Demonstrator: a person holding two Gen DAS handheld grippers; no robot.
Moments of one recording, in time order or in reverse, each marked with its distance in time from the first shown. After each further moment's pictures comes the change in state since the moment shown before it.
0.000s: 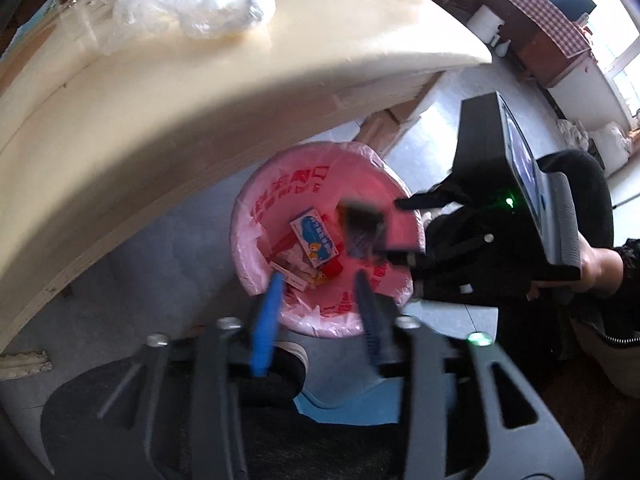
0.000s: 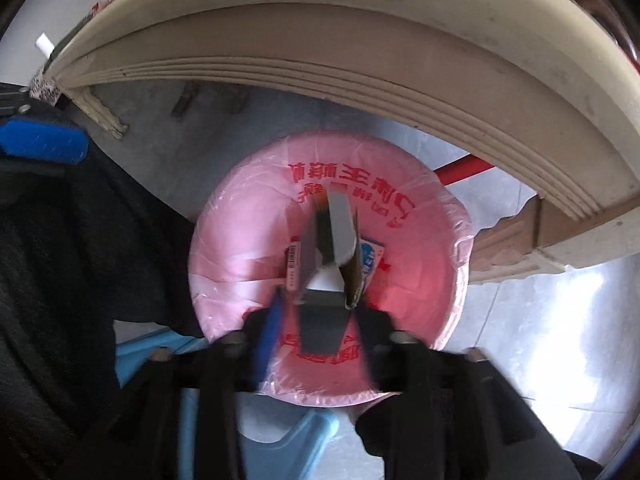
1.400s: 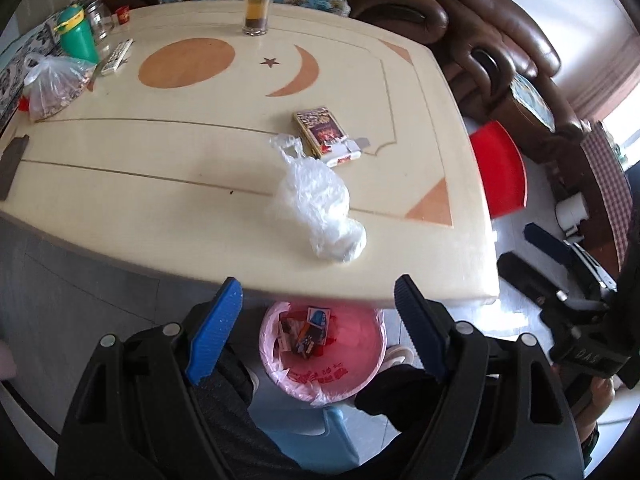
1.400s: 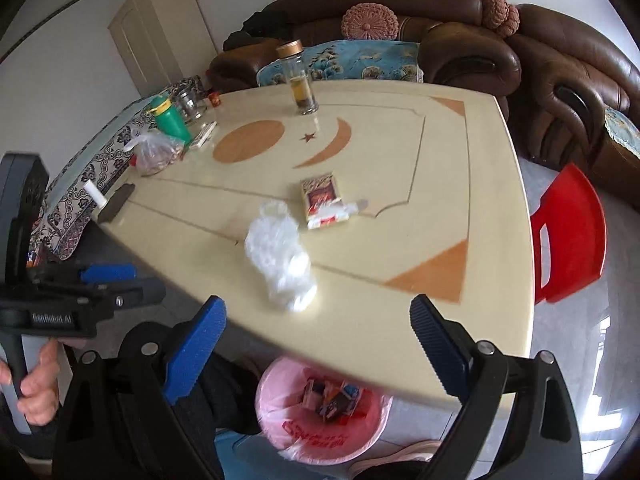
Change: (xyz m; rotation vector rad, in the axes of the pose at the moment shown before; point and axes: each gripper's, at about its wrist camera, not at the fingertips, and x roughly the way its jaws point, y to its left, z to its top) left arm -0.169 0.026 0.095 -0.629 -0.219 0.165; right arm -0.262 -0.066 0.145 0.073 -0.377 0.102
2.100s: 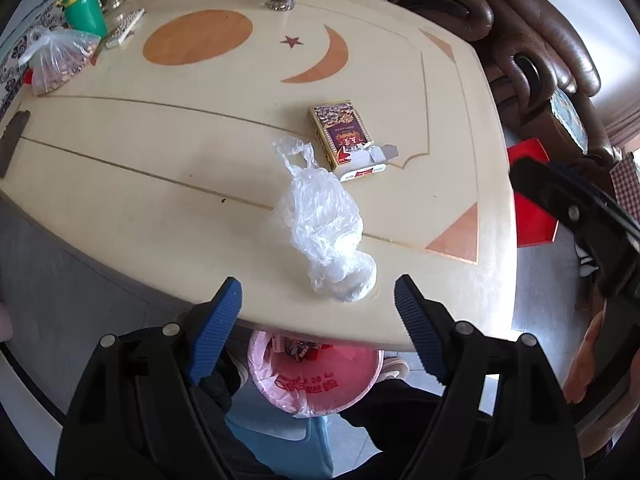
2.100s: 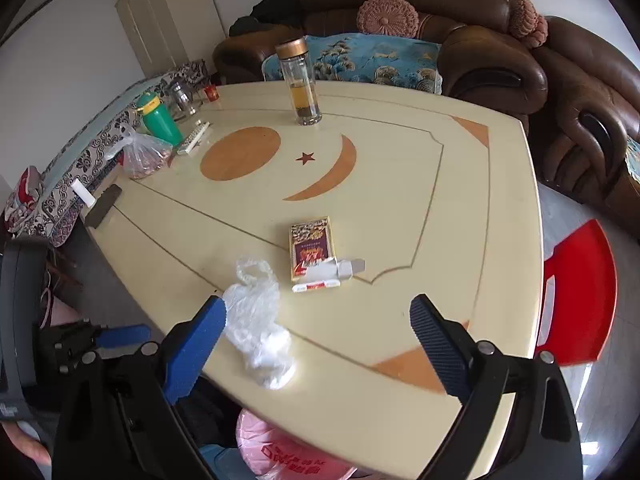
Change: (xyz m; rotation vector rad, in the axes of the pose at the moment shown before) left arm 0.057 -0.009 0.045 -0.118 0.081 0.068; right arm 0.067 -0.005 0.097 -0.088 0.076 -0.004
